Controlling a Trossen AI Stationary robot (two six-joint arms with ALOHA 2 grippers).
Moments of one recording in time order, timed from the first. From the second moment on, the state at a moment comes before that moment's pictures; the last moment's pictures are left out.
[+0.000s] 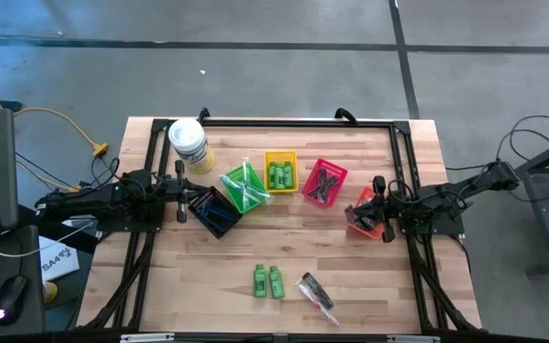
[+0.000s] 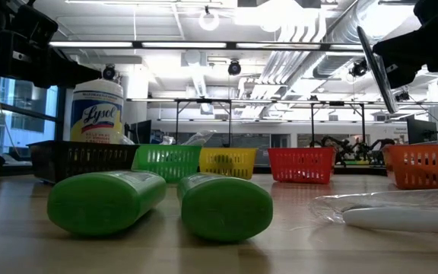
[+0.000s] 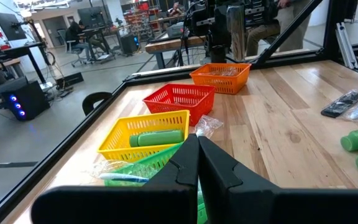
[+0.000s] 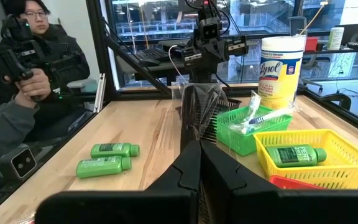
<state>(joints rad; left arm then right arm) 0.11 0.01 0.09 -0.11 -0.04 0.18 0.36 0.19 0.07 0.09 0.29 0.07</state>
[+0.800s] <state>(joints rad) 0.11 0.01 0.09 -0.11 -0.04 0.18 0.36 0.22 0.14 0.15 0.32 0.00</state>
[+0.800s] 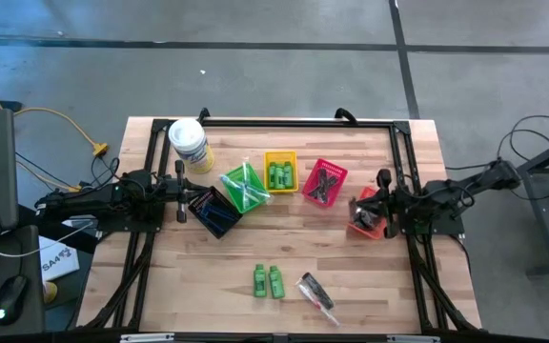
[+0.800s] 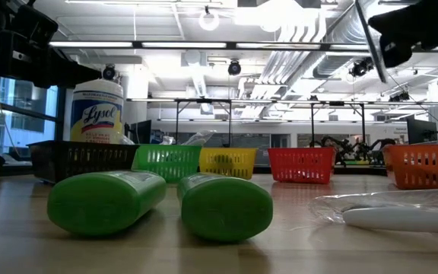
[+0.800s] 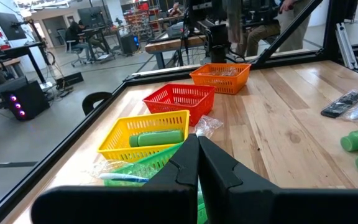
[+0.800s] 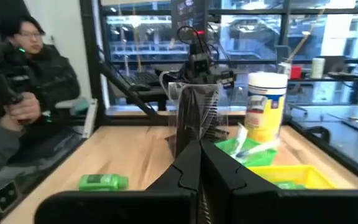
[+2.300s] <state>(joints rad) 0.11 0.01 0.09 -0.11 -0.04 0.15 -0.27 1.08 0.57 0.06 0.04 0.39</state>
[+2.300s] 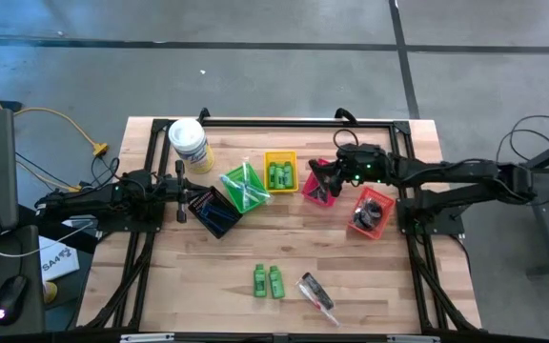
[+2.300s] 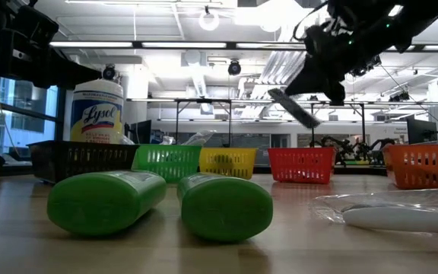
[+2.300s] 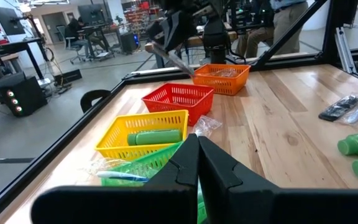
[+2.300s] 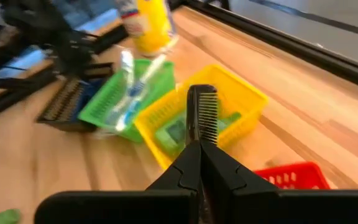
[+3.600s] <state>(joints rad) 0.11 0.01 0.09 -0.12 -0.04 0.14 -0.23 1.25 0.42 0.11 0.26 0.64</state>
